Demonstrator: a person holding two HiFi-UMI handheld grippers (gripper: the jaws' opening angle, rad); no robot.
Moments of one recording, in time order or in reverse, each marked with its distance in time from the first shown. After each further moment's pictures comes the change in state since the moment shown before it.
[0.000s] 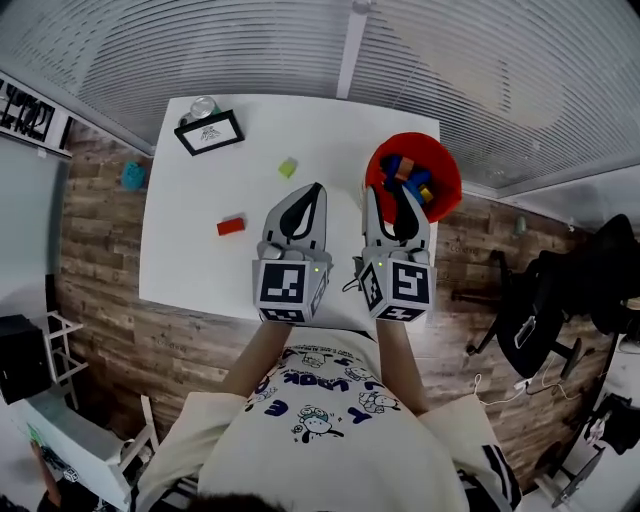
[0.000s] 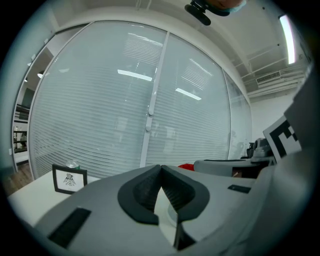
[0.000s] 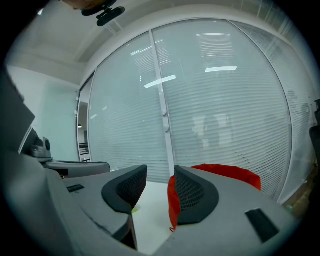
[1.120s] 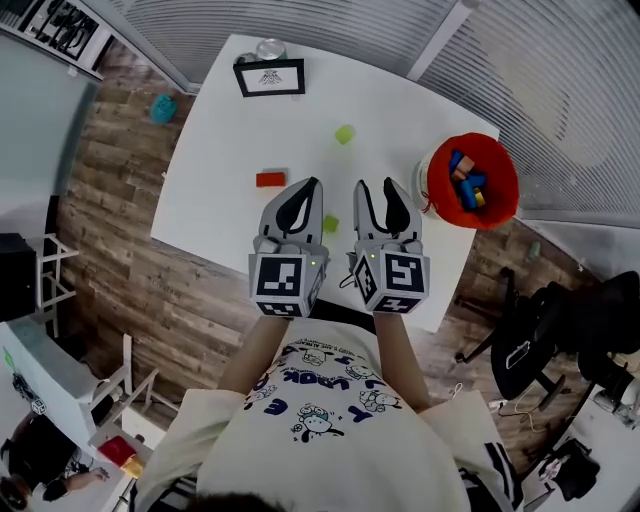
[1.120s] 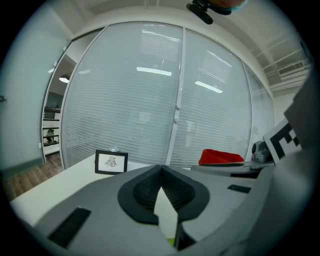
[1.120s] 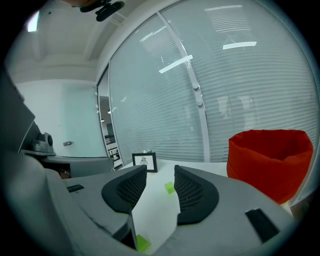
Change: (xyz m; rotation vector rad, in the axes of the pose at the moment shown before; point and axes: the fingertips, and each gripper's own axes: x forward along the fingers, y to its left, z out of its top) left arm -0.077 0.080 -0.038 -0.072 0.057 0.241; right arm 0.009 0.109 -0.067 0.005 0.173 0.254
